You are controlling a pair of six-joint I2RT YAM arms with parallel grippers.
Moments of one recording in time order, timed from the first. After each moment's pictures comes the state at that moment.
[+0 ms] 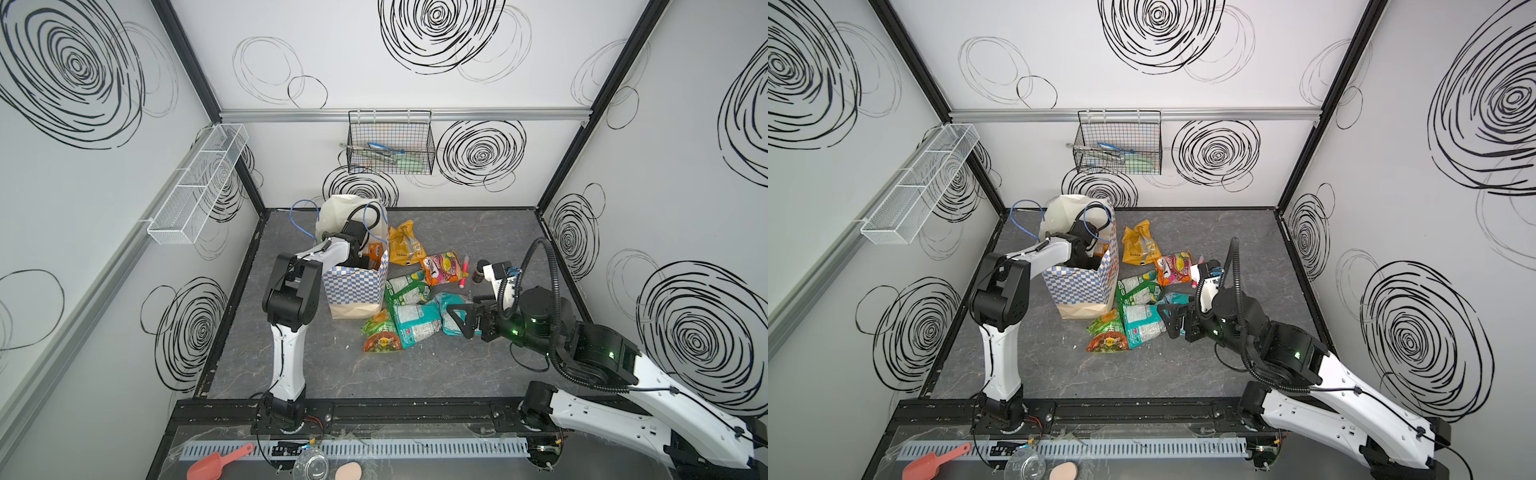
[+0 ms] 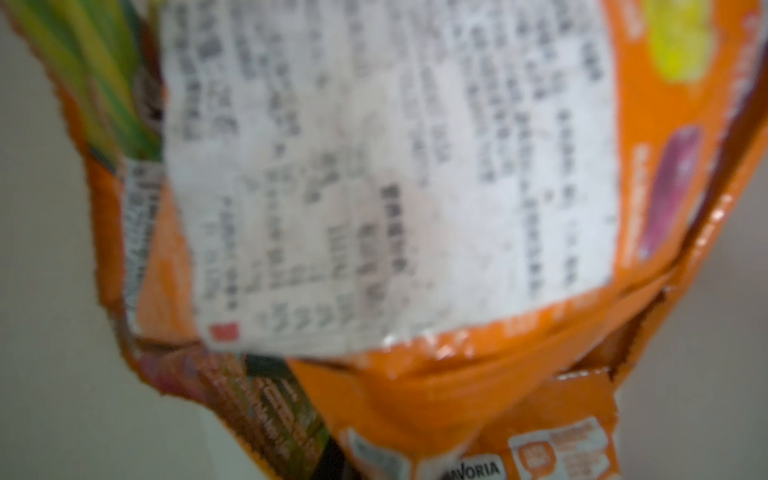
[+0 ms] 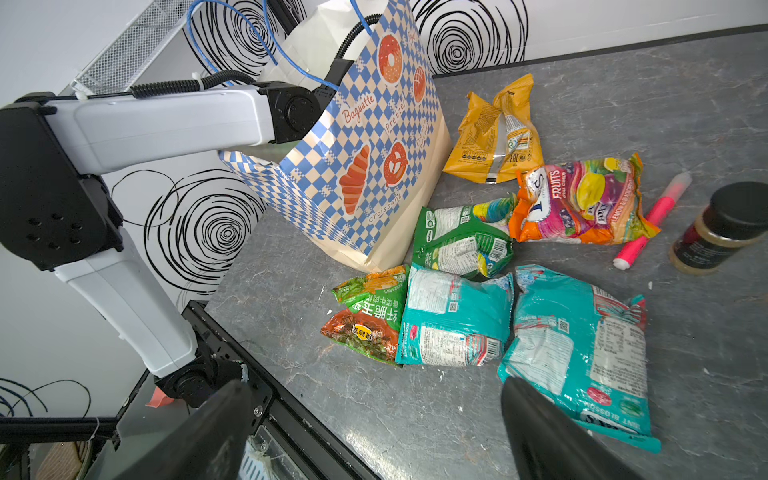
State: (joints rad) left arm -0.28 2.12 1.52 -0.67 -0.01 -0.19; right arm 1.03 0.73 1.00 -0.74 0.19 0.63
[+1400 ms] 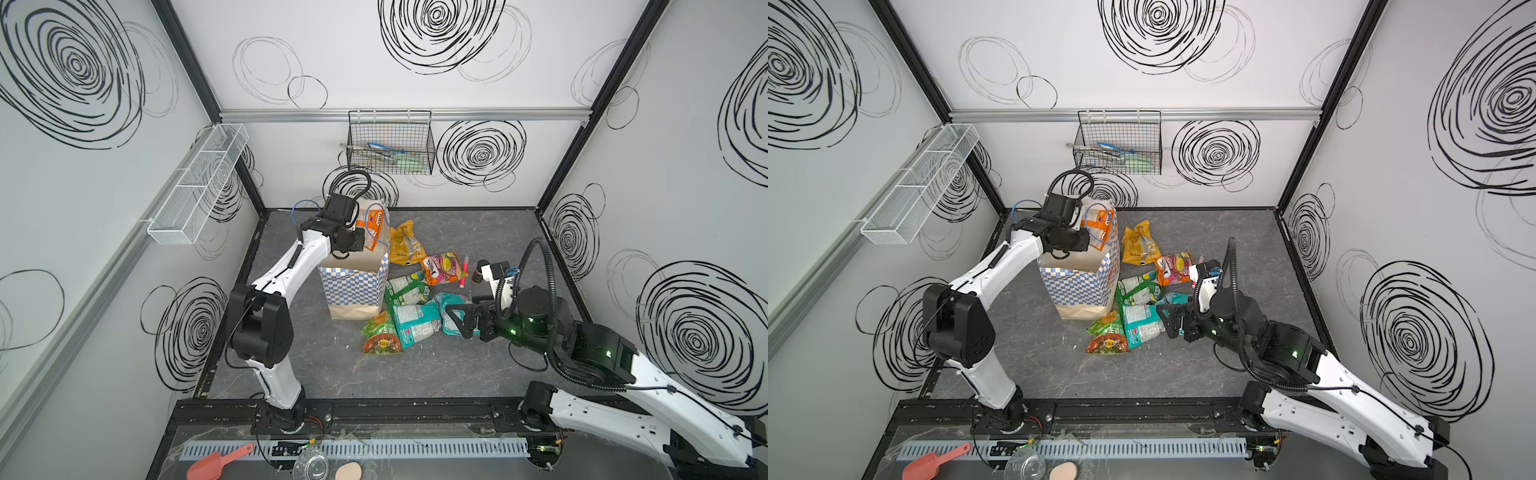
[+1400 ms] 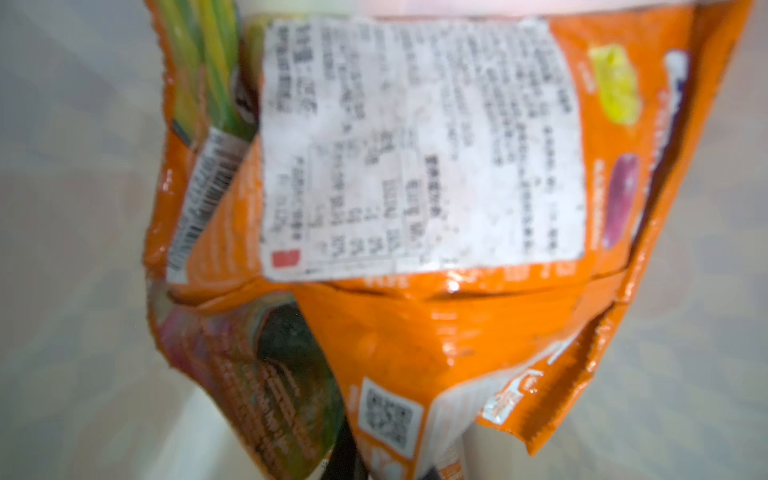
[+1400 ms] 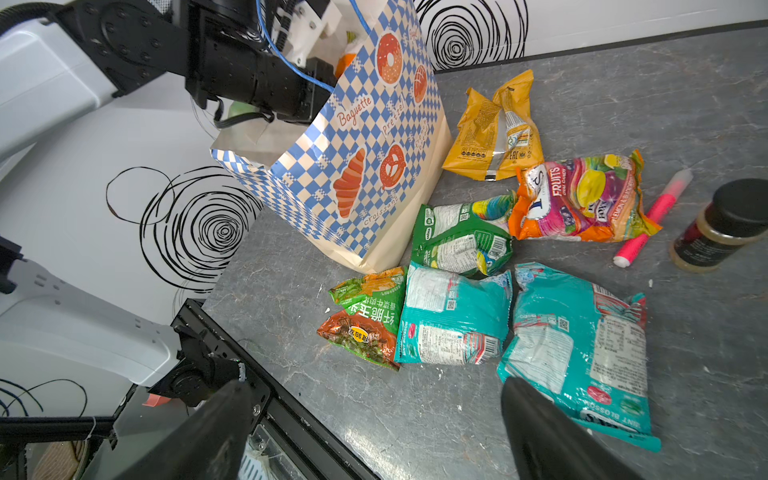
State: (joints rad) left arm -0.28 1.74 1.57 -0.73 -0.01 -0.18; right arm 1.03 0.74 1.00 -0.74 0.18 0.64
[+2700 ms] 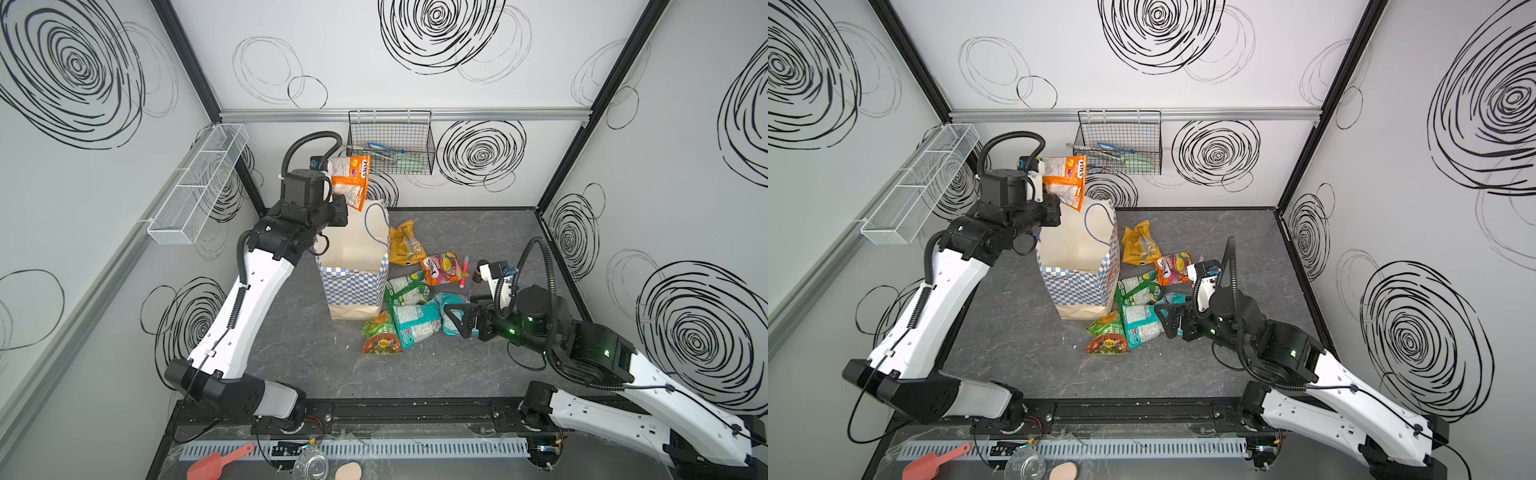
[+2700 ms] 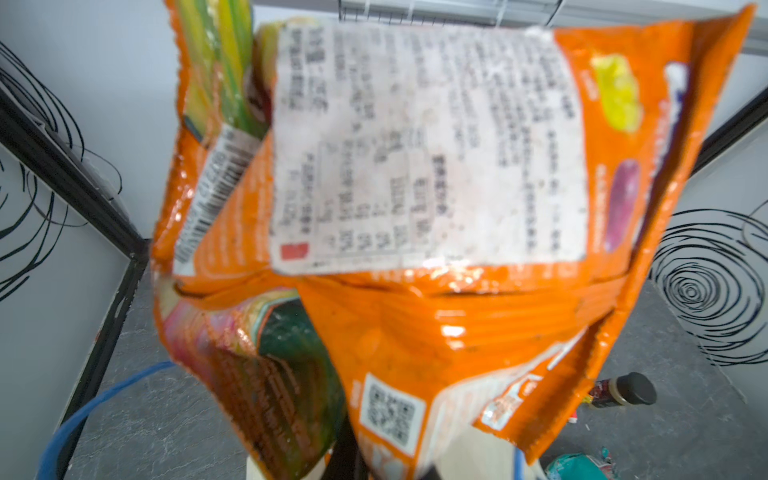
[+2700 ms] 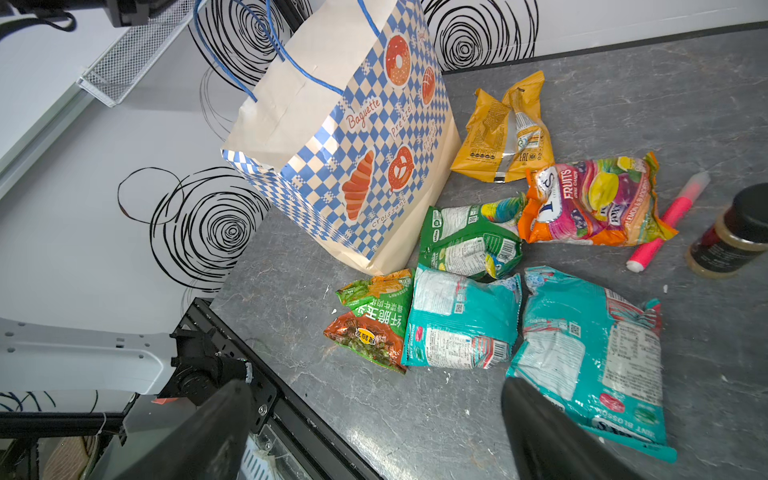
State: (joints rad) left arm -0.34 1.41 1.75 -0.78 -0.11 -0.22; right arm 1.03 0.74 1.00 -0.71 0.17 0.64
